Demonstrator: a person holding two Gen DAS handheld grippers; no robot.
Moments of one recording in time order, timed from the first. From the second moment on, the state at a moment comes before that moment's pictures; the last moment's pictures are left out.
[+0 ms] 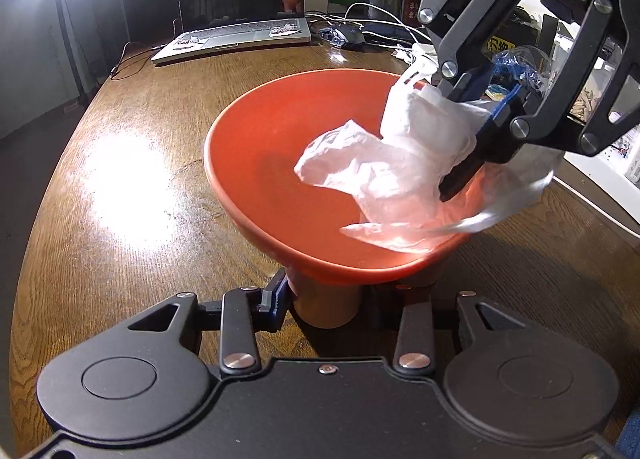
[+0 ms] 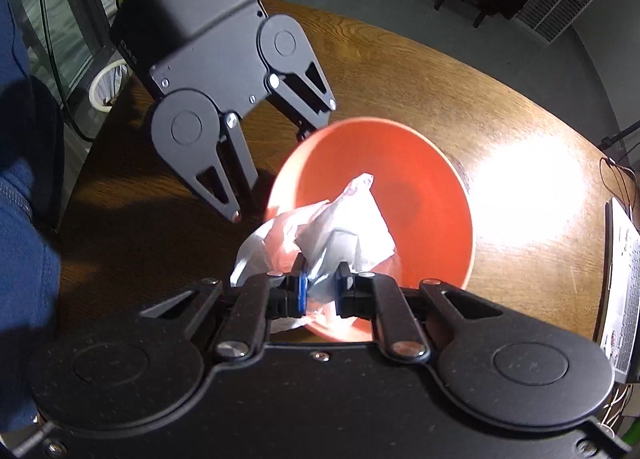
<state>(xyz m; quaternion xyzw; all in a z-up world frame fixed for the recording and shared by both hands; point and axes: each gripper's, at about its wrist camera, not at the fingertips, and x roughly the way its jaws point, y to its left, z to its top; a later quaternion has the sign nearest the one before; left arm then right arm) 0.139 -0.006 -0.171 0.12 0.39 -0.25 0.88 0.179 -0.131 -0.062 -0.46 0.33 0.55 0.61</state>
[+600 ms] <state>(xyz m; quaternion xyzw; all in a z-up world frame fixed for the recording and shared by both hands) 0.142 -0.009 -0.168 0.13 0.39 -0.26 0.87 0.223 -0.163 -0.062 -0.49 0.34 0.52 0.61</state>
